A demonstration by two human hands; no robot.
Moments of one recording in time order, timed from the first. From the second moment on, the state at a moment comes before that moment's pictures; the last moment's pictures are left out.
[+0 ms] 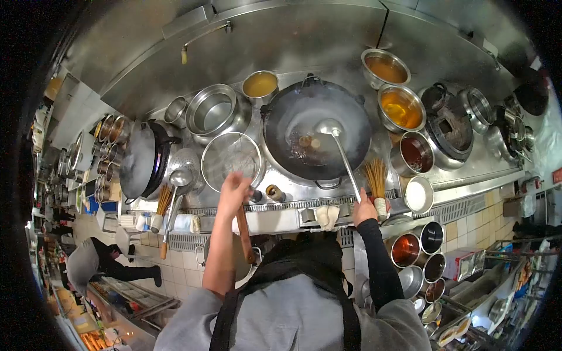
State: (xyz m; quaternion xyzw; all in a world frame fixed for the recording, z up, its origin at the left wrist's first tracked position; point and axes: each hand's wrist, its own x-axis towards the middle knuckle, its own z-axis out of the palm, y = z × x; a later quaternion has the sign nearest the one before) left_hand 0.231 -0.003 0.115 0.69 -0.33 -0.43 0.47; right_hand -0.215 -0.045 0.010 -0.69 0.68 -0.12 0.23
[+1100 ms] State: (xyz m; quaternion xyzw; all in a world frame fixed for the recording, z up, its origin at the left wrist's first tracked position) left_hand 0.273 0.168 0.081 0.70 -0.11 -0.47 0.52; right_hand -0.147 -0.051 0.079 -0.35 0.61 -0.38 0.61
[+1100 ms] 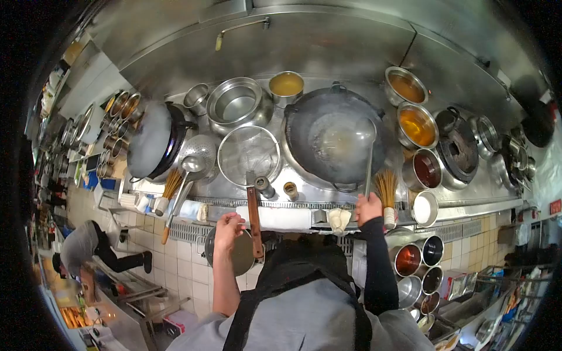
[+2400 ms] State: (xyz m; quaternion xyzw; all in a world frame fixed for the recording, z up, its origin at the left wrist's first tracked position) left_hand 0.267 0.213 0.022 0.68 -0.14 -0.52 0.49; right_hand -0.147 -0.038 0.114 -0.15 0.38 -0.26 0.88
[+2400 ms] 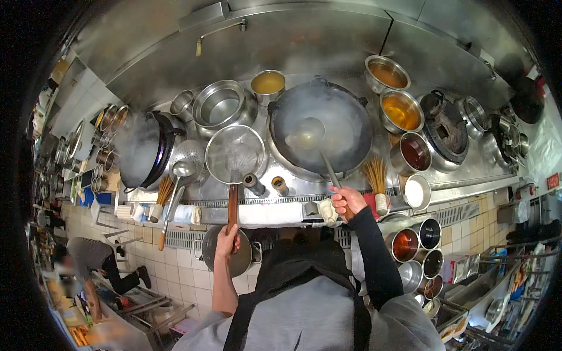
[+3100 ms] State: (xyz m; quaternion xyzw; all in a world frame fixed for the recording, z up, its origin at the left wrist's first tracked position) left_hand 0.303 0.237 -0.029 0.73 -0.10 -0.43 0.52; right_hand -0.140 -0.048 0.107 -0.14 0.39 -0.25 0.88
